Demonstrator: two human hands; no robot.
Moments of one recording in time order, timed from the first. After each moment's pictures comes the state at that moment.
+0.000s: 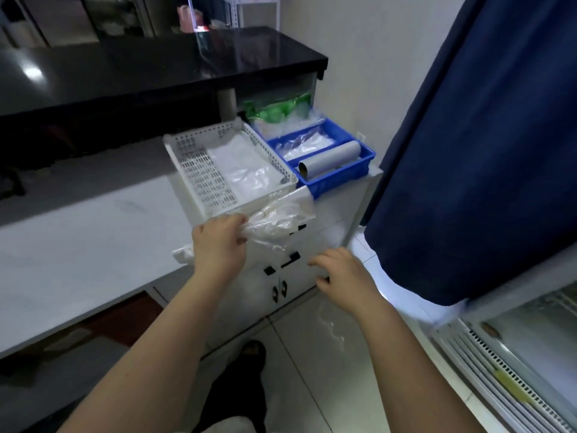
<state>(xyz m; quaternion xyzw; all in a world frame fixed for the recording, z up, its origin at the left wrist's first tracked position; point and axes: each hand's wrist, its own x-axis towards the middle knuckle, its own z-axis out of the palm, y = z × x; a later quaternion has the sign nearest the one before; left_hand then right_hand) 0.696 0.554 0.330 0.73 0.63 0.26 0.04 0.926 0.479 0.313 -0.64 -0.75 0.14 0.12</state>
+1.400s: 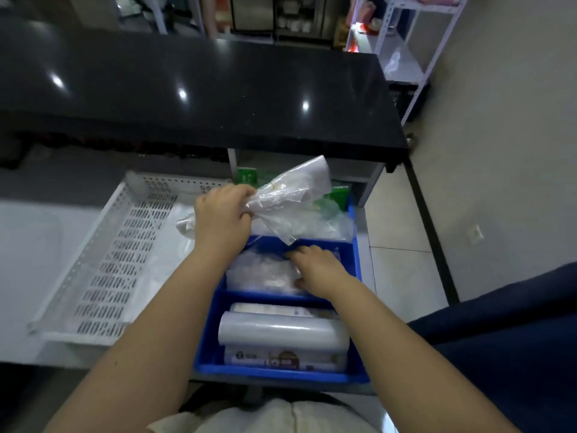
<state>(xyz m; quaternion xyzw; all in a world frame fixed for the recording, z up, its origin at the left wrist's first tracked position) 0.887 0.948 0.363 0.52 0.80 0.30 -0.04 1.067 1.022 0.287 -0.33 -0.93 0.13 -0.12</state>
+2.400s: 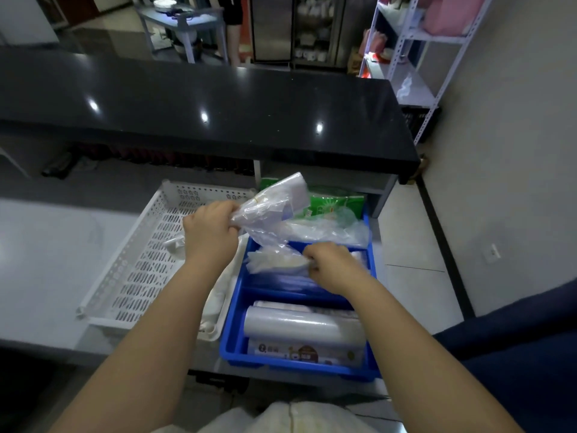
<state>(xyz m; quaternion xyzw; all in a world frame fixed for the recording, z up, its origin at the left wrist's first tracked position) 0.856 0.893 0.365 0.47 0.83 0.28 -0.07 1.064 1.001 0.328 -0.34 -0.92 0.18 -0.01</state>
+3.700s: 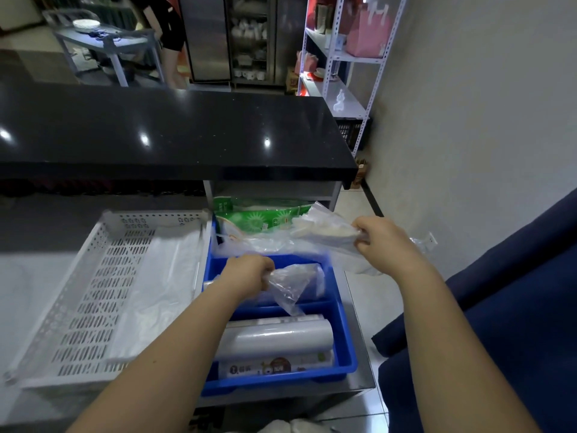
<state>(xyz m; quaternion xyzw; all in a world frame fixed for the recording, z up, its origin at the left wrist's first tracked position) 0.931 0.951 0.327 0.68 0.71 0.03 0.18 1.185 1.035 0.401 -0.52 -0.84 0.10 0.13</state>
